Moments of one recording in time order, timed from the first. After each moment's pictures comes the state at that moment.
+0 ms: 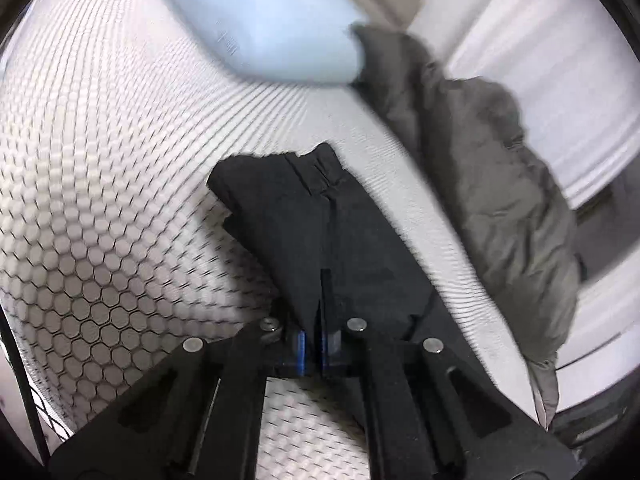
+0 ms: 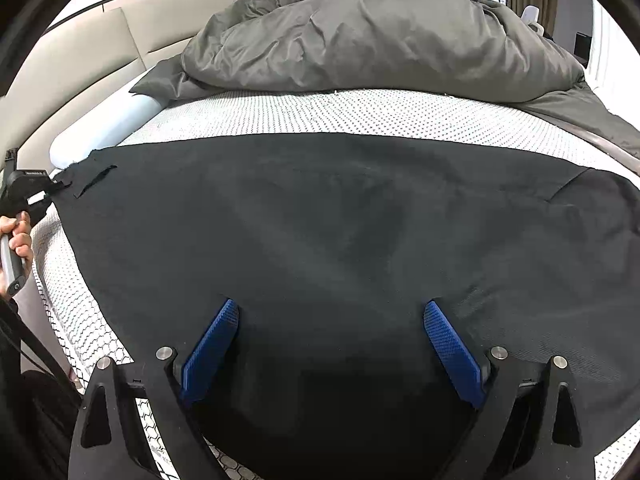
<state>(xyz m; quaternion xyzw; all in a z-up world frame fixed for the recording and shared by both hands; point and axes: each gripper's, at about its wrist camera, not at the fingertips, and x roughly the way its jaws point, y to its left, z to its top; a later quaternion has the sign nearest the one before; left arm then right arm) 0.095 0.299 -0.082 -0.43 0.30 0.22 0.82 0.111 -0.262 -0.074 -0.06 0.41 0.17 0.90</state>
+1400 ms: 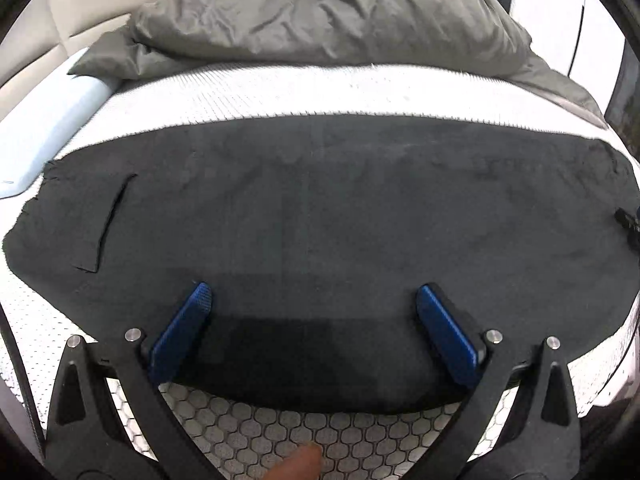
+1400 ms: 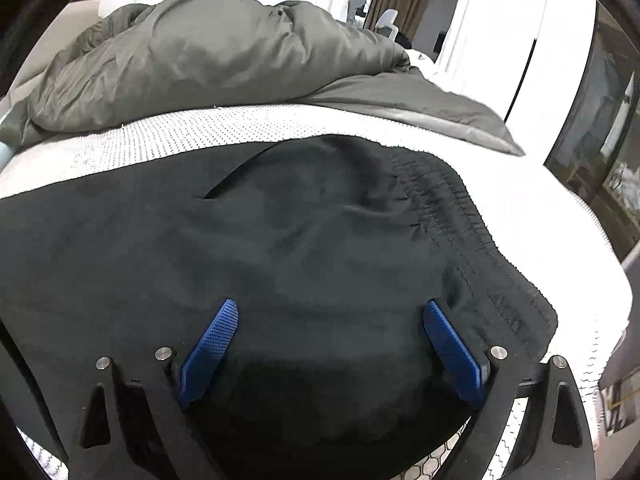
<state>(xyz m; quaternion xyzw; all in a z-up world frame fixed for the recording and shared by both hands) 0.135 0.006 -0.065 -0.02 0.42 0.03 0.90 0.112 -0.416 -0.059 -0.09 0.36 -0.11 0.92</state>
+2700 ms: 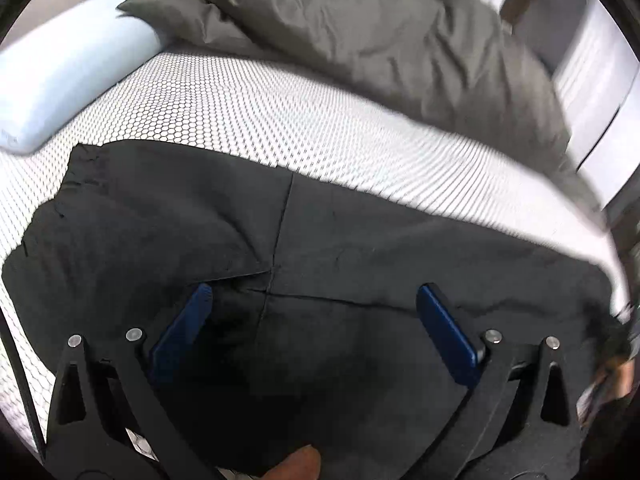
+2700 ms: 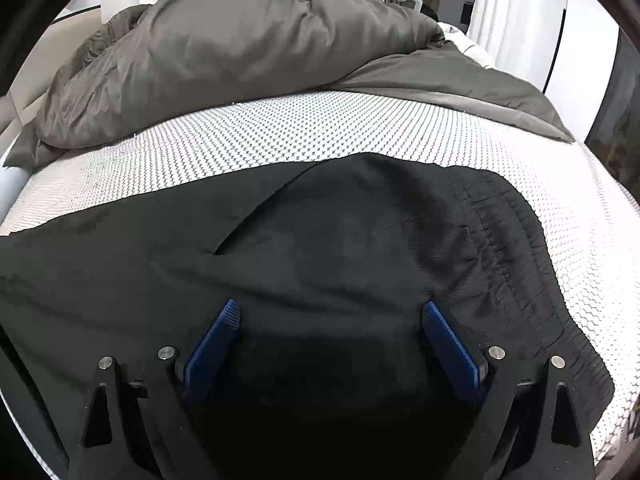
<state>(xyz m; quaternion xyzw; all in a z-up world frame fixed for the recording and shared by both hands) 0.194 0.168 -0.055 -0.18 0.42 0.03 0.89 0.203 -0.403 -0.068 -0.06 0.41 -0.06 0.91</state>
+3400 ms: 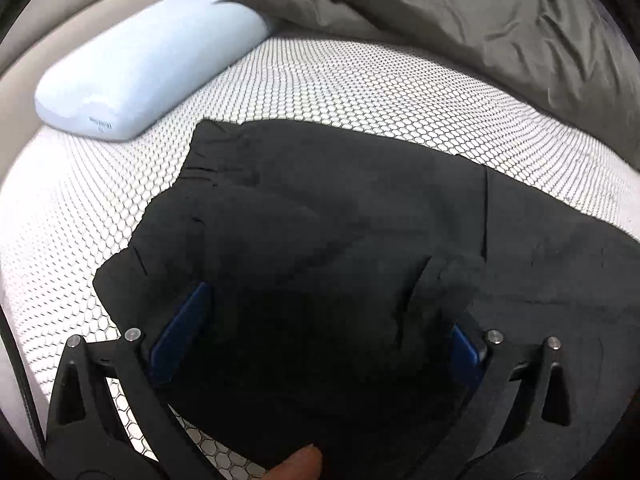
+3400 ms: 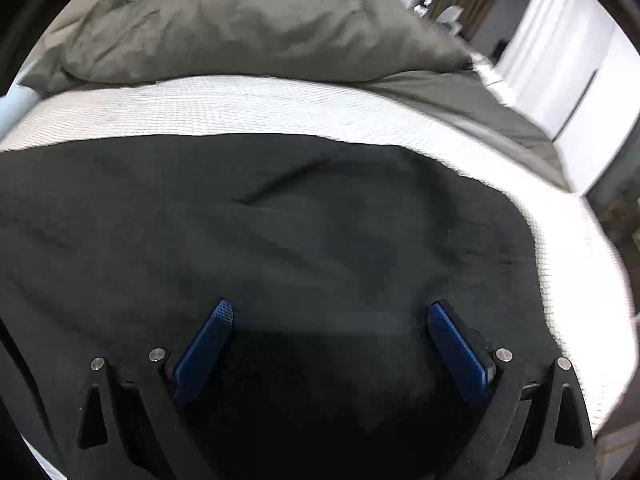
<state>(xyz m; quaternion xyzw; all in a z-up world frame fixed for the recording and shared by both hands) 0.194 0.221 -0.076 -0.10 0.46 0.22 0.85 0.158 -0.415 -0.071 -0.13 0.41 -0.01 0.90</state>
